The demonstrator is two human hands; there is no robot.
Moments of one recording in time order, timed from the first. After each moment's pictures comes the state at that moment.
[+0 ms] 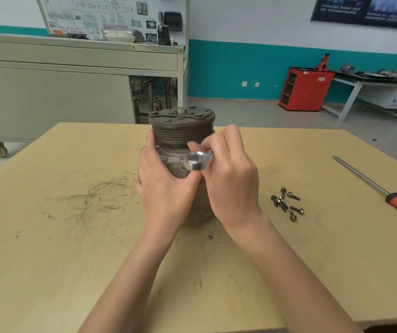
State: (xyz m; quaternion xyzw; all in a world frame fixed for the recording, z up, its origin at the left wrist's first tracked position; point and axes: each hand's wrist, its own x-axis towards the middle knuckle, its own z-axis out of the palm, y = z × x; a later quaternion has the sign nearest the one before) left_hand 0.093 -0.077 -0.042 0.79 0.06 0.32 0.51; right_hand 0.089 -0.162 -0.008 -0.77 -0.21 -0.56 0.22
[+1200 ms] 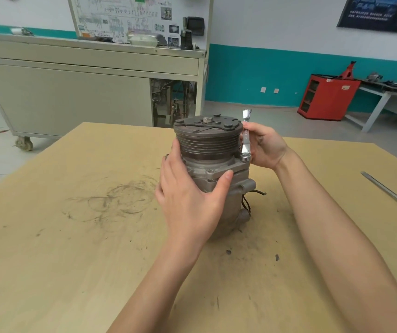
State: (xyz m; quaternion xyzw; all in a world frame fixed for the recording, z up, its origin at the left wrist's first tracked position) left_hand 0.093 -0.078 -0.045 0.81 0.07 0.35 0.47; right_hand 0.257 -0.223 -0.007 -0.60 -0.21 0.23 0.74
